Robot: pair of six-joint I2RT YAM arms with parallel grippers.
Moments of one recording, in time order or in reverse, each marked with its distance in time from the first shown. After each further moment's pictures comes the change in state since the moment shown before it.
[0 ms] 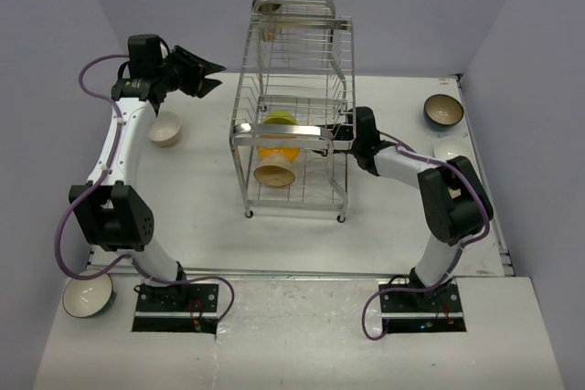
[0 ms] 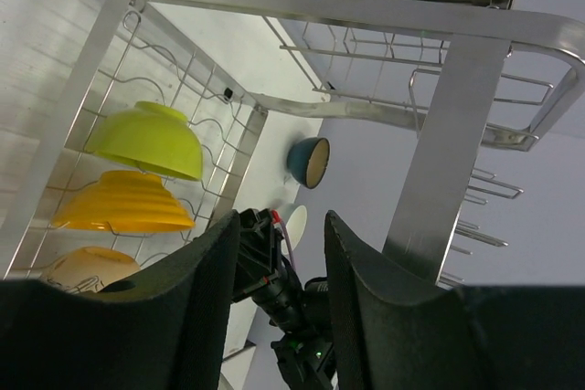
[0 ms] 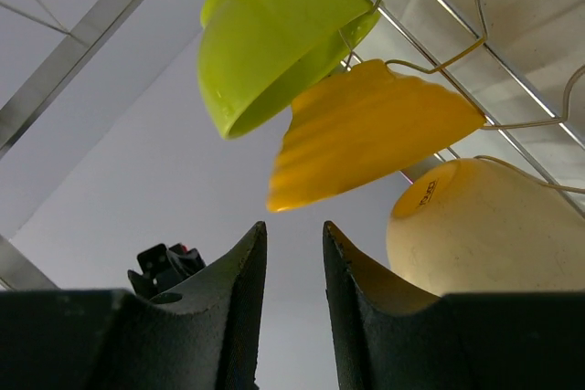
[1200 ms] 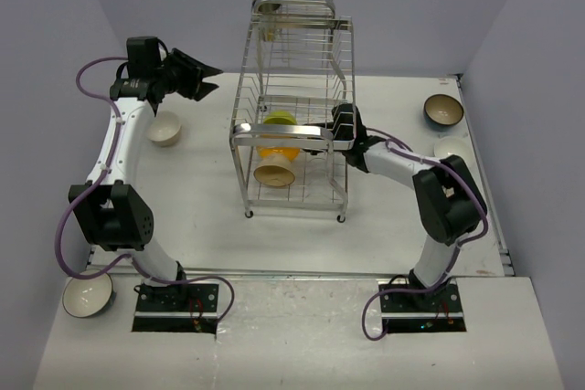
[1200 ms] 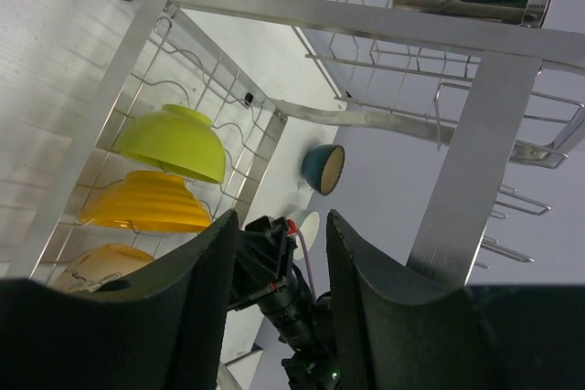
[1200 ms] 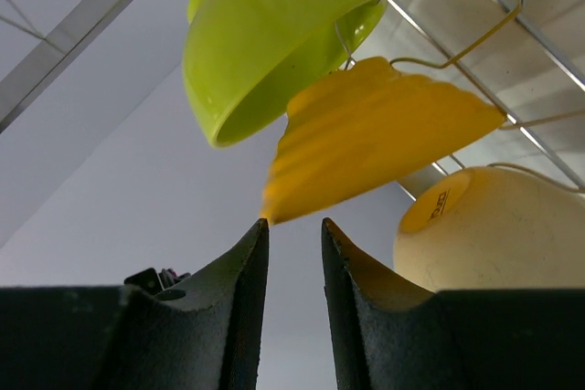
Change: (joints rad) left arm 0.016 0.003 0.000 -0.047 -0.023 0.024; right arm 0.083 0.009 0.095 -0.127 0.144 0.000
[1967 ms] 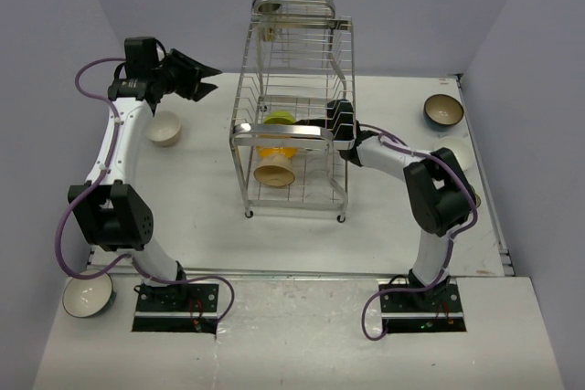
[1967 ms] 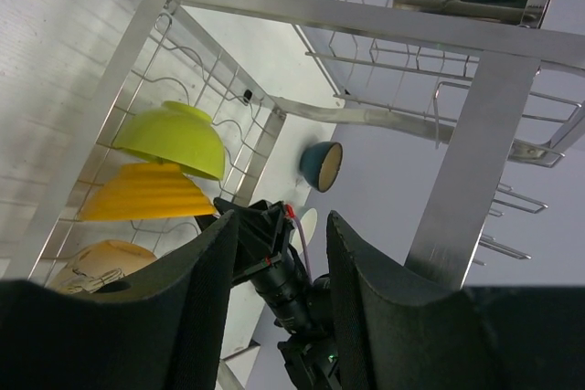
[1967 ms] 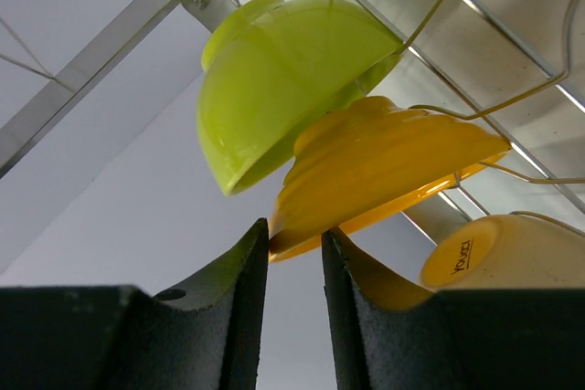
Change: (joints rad) left arm 0.012 0.000 0.000 -0.007 0.020 -0.001; right arm 0.004 0.101 0.103 -0.028 0.051 0.001
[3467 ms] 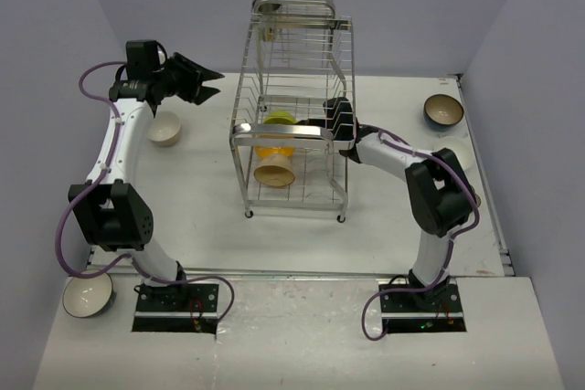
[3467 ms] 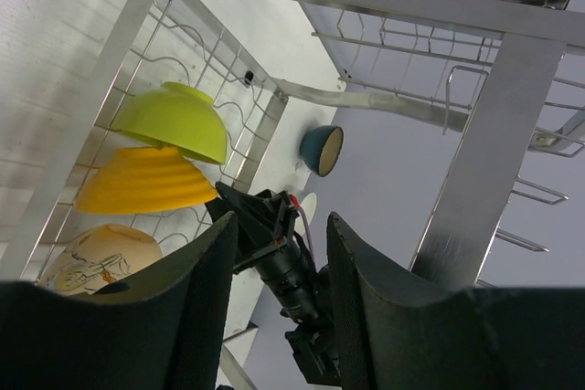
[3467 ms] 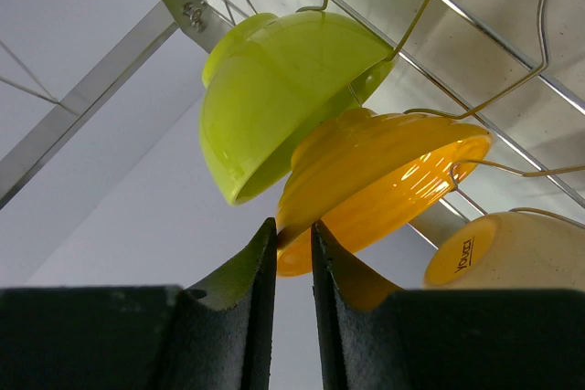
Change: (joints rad) left arm 0.001 0.000 -0.021 -0.008 0.045 -0.001; right arm 0.011 -0.004 0.041 -0.111 0.052 0.017
